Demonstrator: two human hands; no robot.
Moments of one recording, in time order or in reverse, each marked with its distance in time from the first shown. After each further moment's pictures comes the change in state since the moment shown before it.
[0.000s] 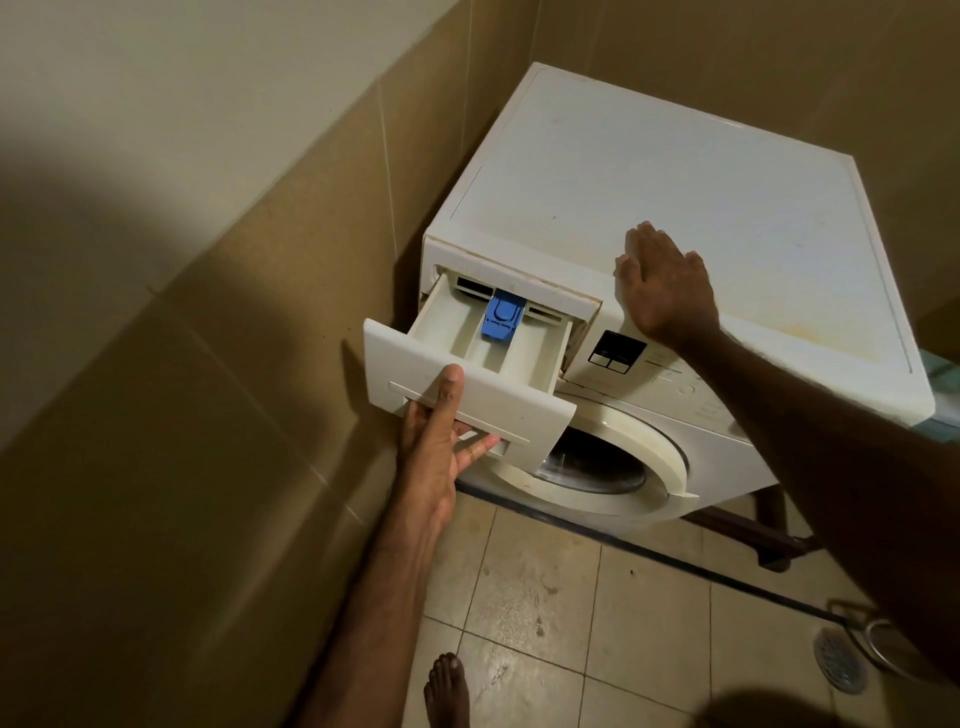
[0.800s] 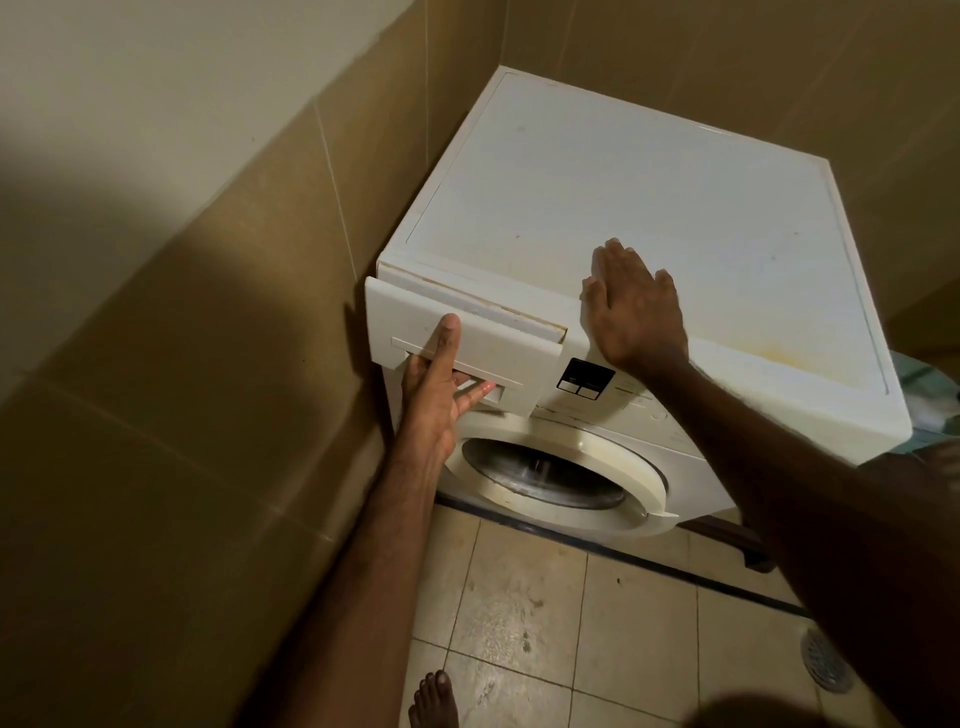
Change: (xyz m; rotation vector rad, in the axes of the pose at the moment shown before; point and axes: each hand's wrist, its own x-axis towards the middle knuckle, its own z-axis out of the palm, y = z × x) left_hand 0.091 0.006 0.073 0.025 -0.013 0.005; right_hand 0.003 0.005 0.008 0.004 -0.017 -0.001
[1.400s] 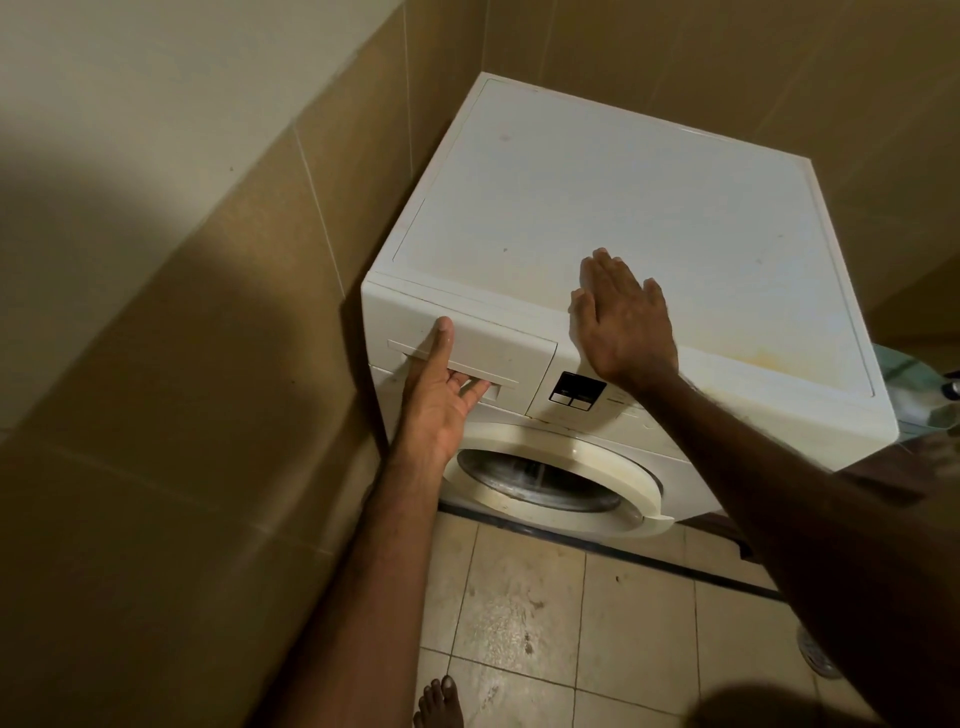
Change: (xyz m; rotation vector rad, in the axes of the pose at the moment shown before) left_hand 0.006 0.010 0.018 -0.083 -0.075 -0.060; right_hand -0.003 -0.005 -0.004 0.037 0.004 0.020
